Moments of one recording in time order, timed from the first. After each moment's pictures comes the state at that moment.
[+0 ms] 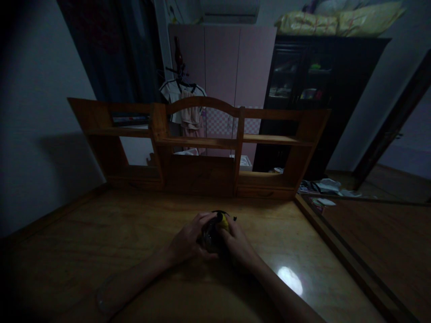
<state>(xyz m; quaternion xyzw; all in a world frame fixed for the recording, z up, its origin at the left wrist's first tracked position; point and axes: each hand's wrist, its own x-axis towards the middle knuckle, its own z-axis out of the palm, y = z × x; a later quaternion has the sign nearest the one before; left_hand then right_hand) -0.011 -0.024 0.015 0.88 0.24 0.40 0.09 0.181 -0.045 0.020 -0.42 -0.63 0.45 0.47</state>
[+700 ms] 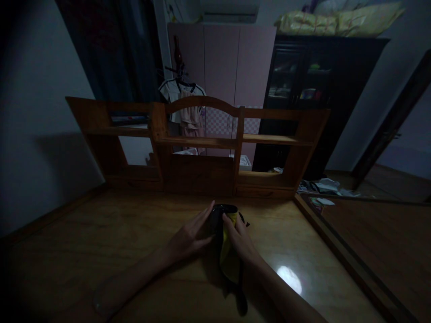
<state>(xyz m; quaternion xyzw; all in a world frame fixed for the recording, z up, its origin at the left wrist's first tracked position) -0.012 -0.020 0.016 0.89 0.28 0.36 0.09 0.186 -0.040 0.019 -0.47 -0.57 0.44 0.52</state>
